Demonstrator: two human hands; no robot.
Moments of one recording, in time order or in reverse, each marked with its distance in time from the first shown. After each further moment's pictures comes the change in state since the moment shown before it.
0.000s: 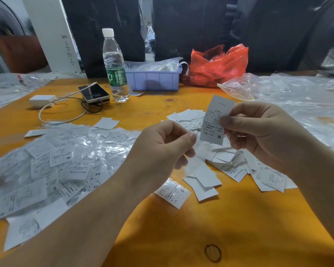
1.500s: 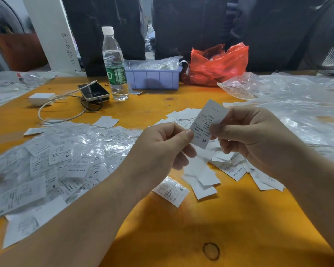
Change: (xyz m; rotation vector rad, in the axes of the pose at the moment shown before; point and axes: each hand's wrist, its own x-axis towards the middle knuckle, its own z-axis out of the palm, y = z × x) left_hand 0.001 -0.002 0.000 -0.029 -0.030 -0.063; right_hand -0.001 0.010 0.009 -0.067 -0.023 -0.030
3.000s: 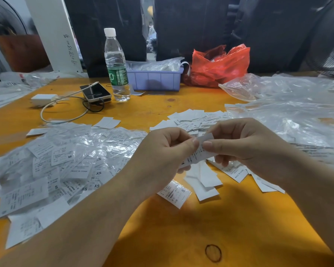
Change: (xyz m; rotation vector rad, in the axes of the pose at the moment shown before) left_hand -0.002 0.000 0.002 0.108 0.004 -0.017; right_hand -0.004 0.001 0.005 -0.148 -0.179 0.016
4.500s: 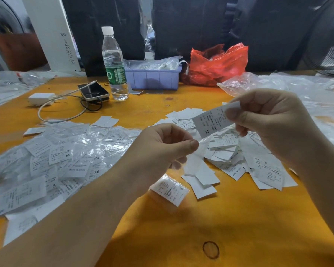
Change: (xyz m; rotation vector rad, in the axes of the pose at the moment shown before) left_hand 0.001 0.009 -0.004 -0.146 -0.042 -0.090; right_hand -0.002 -0.006 -0.025 -0.151 0.336 -0.293
